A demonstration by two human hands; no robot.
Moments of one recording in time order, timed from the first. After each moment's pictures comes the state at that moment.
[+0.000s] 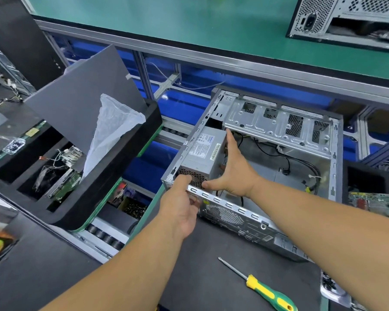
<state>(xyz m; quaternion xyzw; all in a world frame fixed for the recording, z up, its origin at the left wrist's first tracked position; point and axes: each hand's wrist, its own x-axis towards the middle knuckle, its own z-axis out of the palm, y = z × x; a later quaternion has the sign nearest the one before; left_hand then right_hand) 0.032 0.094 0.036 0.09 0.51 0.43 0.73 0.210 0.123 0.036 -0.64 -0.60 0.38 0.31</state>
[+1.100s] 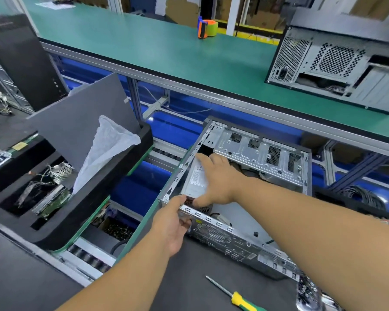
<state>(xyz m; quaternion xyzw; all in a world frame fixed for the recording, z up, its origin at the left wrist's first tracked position) 0.019 0.089 0.043 0.13 0.51 0.39 0.75 0.197 0.136 0.114 -0.66 -0.73 0.18 -0.02</state>
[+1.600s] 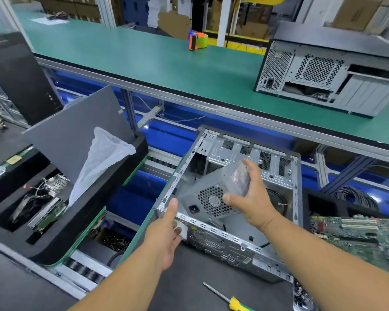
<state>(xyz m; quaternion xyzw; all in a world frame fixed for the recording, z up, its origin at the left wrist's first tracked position) 0.010 0.074 0.071 0.19 0.54 0.36 0.73 0.253 0.061 0.094 -0.64 -0.51 0.34 0.47</state>
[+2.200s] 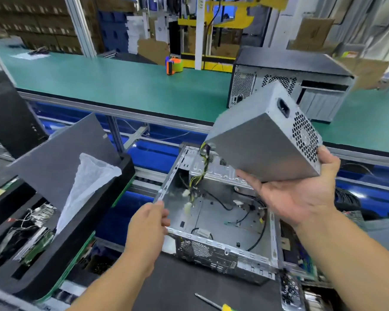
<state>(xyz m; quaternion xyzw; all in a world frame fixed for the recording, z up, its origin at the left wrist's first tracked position) 0.008 0.066 0.148 0.47 0.57 0.39 0.56 0.269 -0.009 0.251 -0.24 -0.09 0.56 0.79</state>
